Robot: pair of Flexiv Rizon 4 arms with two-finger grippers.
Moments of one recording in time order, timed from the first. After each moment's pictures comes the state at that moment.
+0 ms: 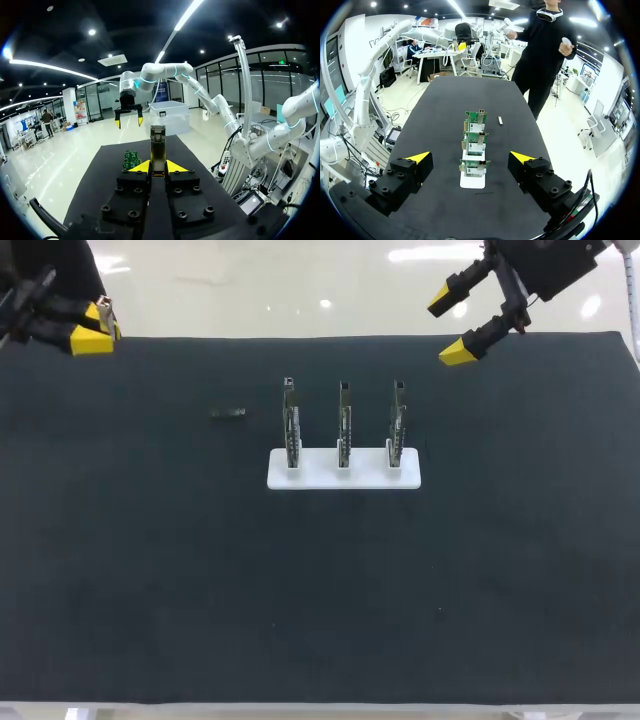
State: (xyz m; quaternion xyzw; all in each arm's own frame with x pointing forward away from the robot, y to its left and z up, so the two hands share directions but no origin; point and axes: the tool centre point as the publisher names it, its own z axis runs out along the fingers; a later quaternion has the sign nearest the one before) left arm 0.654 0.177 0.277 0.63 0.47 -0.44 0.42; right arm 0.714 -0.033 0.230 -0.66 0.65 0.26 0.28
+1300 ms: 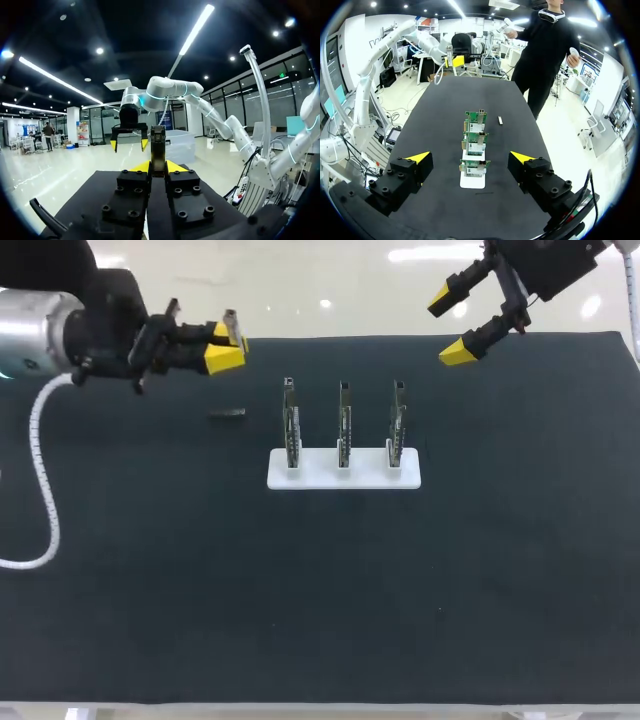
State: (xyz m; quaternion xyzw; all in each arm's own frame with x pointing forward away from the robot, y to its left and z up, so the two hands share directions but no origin) left arm 0.655 0.037 0.256 0.55 0.43 -0.53 0.48; right arm 0.714 -0.033 0.230 -0.66 0.65 0.26 0.28
